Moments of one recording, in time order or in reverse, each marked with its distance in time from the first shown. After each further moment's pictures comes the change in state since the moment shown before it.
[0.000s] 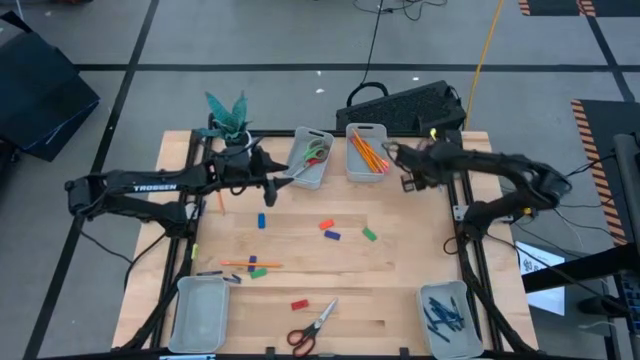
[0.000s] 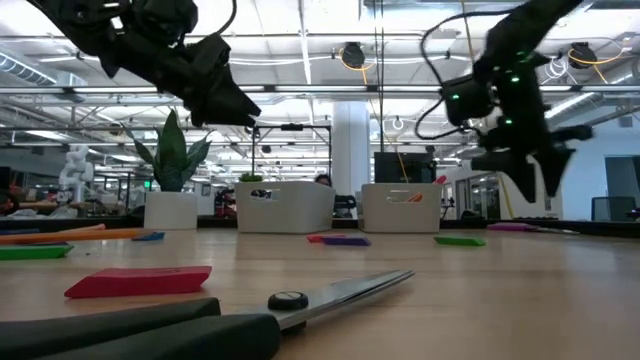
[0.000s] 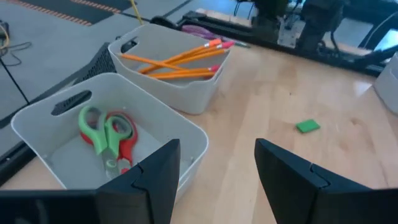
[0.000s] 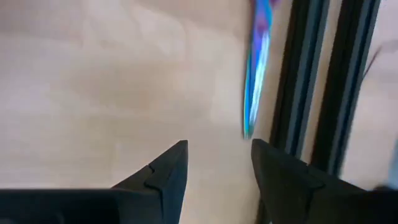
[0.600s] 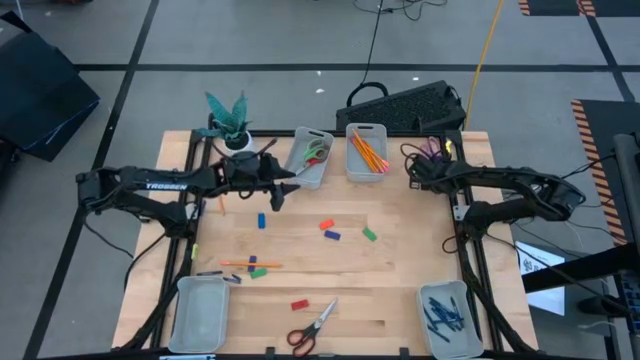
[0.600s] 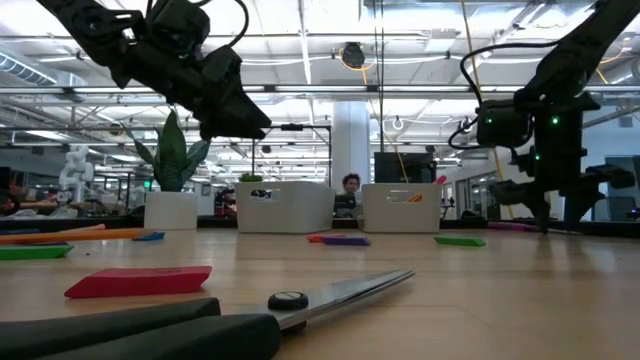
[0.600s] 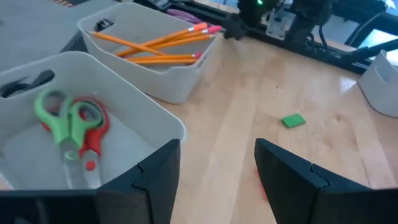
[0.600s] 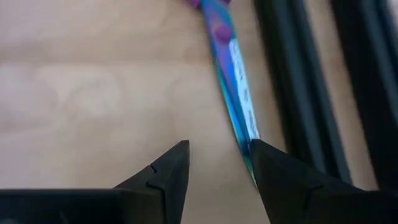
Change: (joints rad) left arm -0.042 0.109 0.000 0.080 0.023 -0.074; right arm -0.096 -0.120 -0.360 0.497 0.157 0.145
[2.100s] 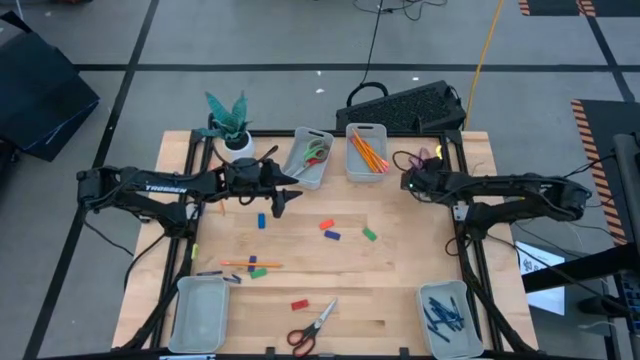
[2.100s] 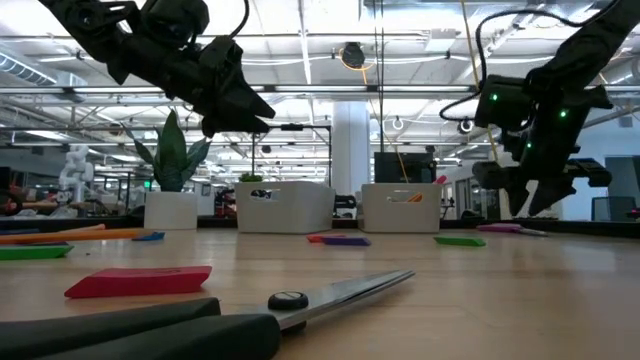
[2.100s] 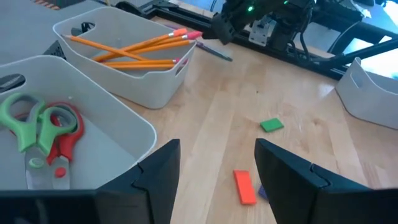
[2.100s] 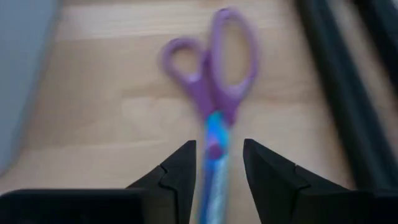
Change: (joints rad) left arm -0.073 0.000 0.000 0.030 -0.028 -0.048; right arm 0.234 -0.074 -0.037 0.146 0.157 0.080
